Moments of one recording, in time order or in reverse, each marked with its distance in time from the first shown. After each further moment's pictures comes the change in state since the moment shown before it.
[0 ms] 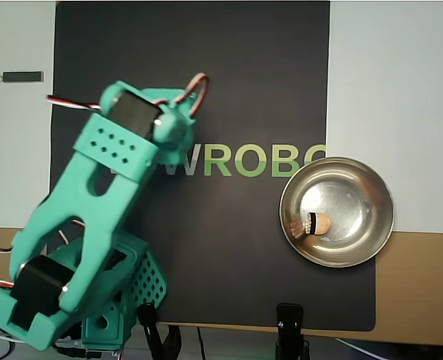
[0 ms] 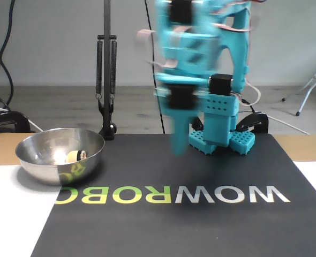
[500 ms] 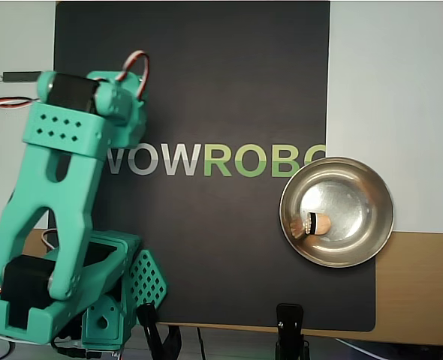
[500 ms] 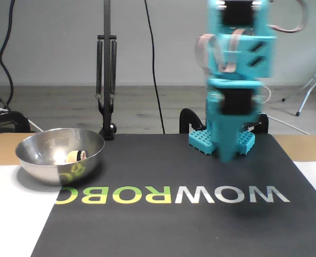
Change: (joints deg) arm -15.5 0.4 0.1 0.1 15.2
